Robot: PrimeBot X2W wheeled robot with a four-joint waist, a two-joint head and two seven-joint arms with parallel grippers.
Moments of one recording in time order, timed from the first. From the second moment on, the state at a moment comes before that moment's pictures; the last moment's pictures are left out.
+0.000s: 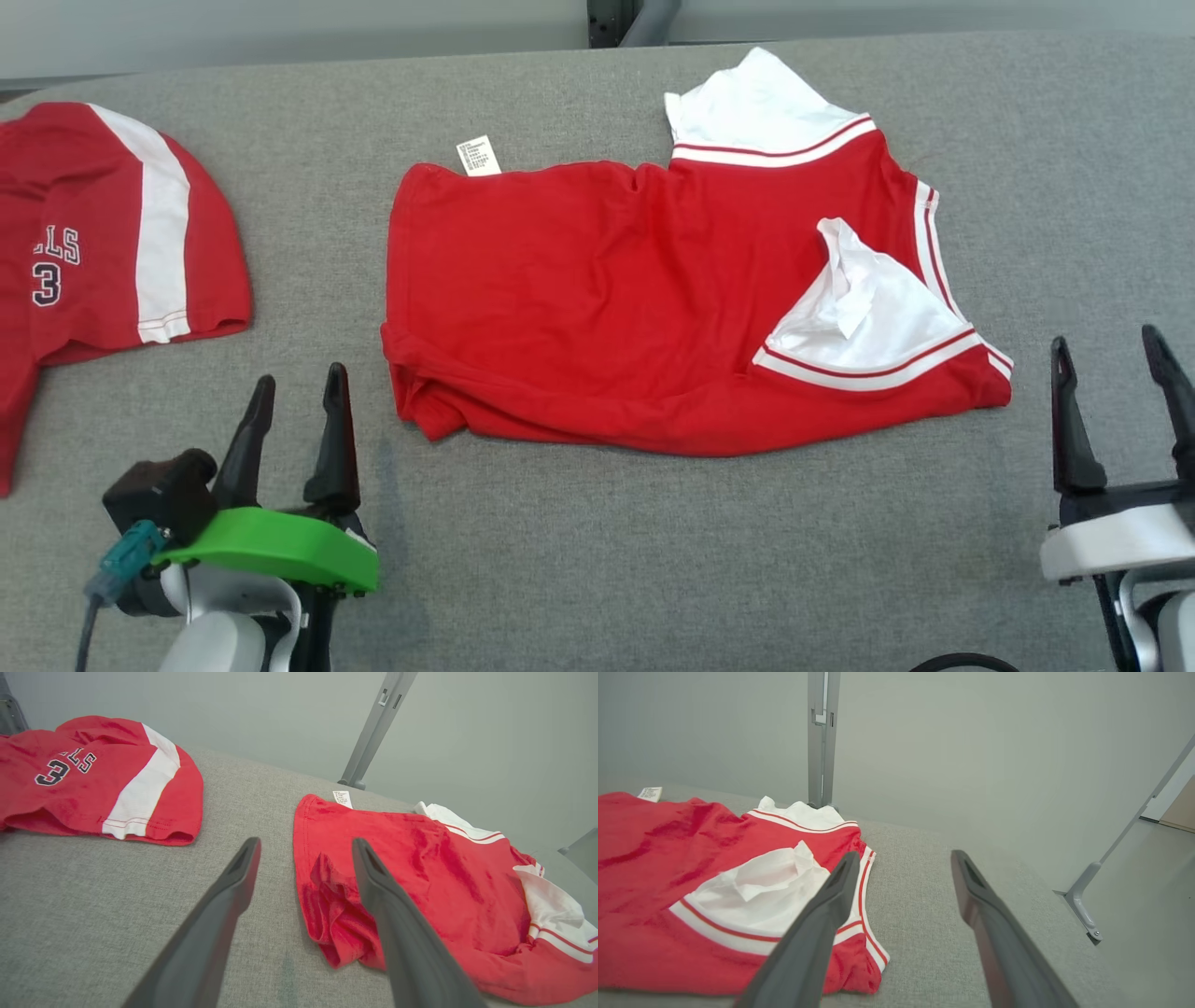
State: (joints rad) left arm -0.13 0.29 -0.28 0.02 -0.66 0.15 -0.10; right arm -0.03 -0.17 -0.18 -0.05 -0.02 0.13 -0.23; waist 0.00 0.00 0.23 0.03
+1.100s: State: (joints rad) left arm -0.35 0.24 -0.45 0.38 -0.66 0.04 0.14; right arm -0.24 -0.34 0.07 0.37 0.17 0.13 0.05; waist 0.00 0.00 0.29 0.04
